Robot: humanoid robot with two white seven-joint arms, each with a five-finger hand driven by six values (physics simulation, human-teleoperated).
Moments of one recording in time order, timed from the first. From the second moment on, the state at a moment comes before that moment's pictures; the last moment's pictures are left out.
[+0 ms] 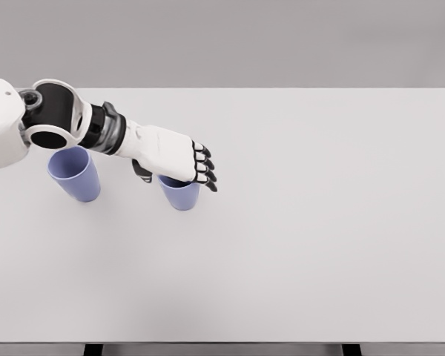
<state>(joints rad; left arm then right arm) -1.30 0.69 -1.44 -1.52 -0.38 -0.61 -0.53 0.01 0.00 -0.22 0.05 0.14 -0.08 0.04</state>
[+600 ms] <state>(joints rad) -1.30 0.67 -1.44 -1.51 -0.39 -0.61 -0.54 0.01 0.00 -0.22 0.05 0.14 -0.08 0.04</state>
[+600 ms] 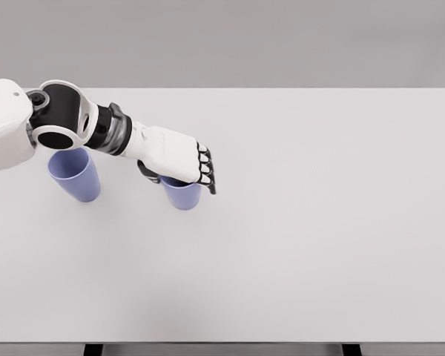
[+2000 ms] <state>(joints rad) -1.39 0.80 -1.42 -1.60 -0.35 -0.61 -0.53 0.01 0.00 -0.22 0.05 0.14 -0.08 0.04</state>
